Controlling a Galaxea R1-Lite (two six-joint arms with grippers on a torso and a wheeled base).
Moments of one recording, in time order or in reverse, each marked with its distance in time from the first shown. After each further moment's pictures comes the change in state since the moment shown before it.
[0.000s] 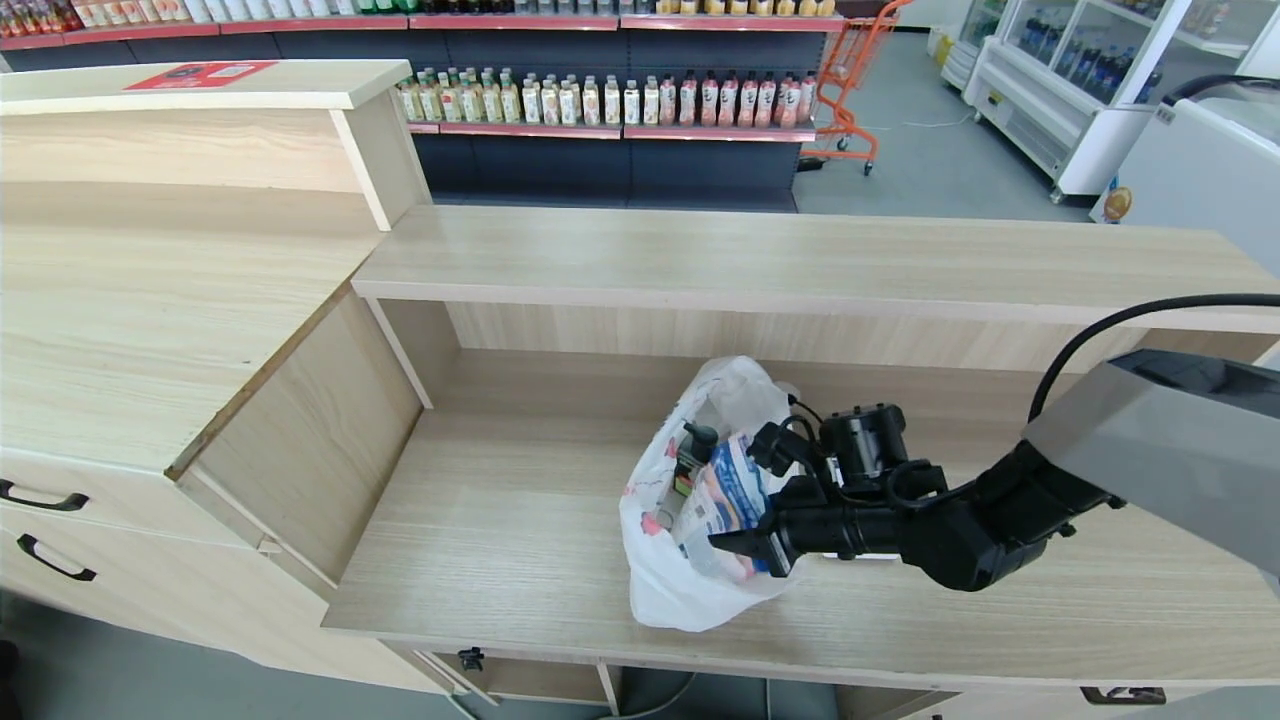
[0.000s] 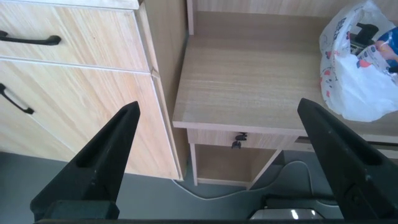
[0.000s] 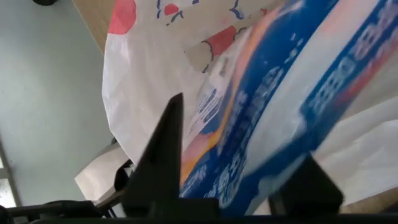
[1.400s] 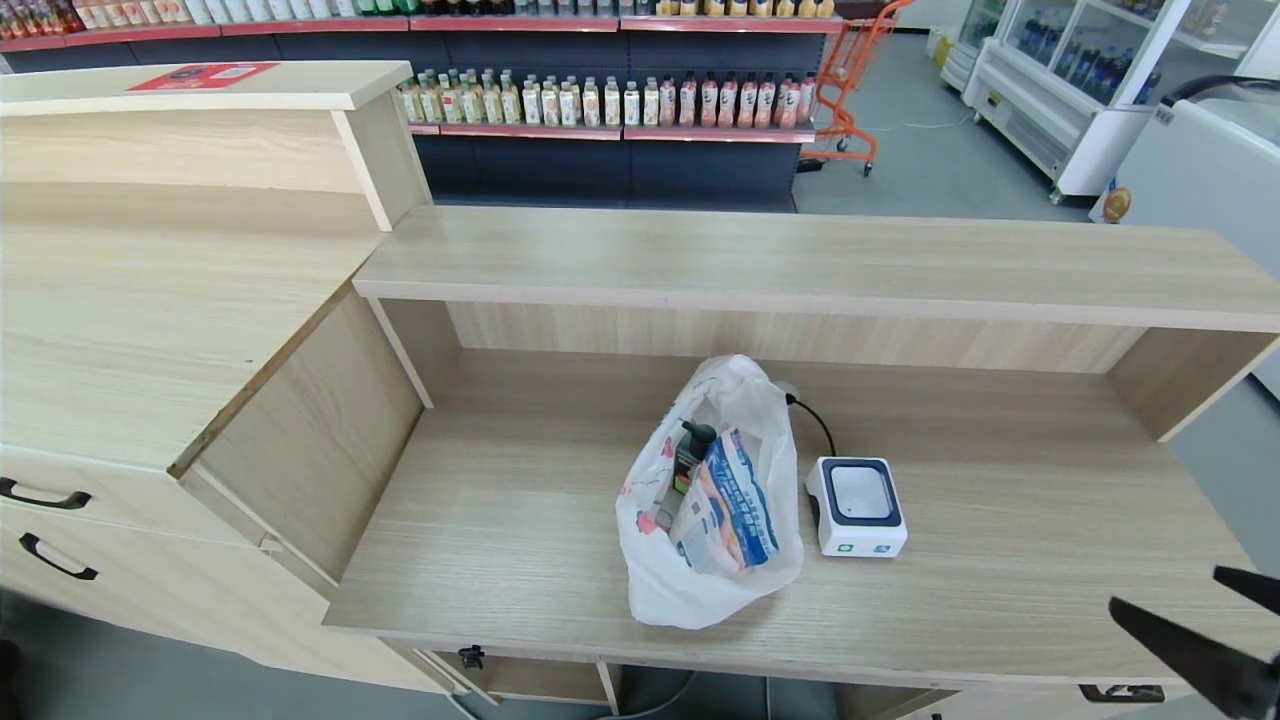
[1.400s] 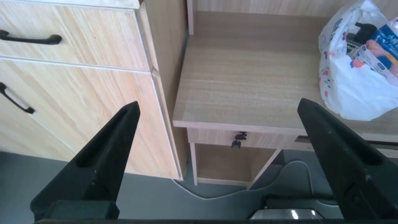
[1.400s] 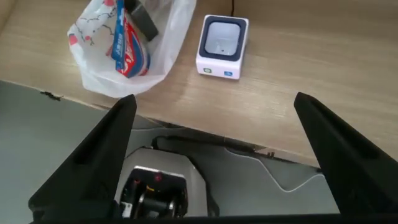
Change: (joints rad) left arm 0.001 0.000 0.000 0.000 0.000 0.000; right arm -0.368 -1.424 0.734 0.361 -0.320 0.249
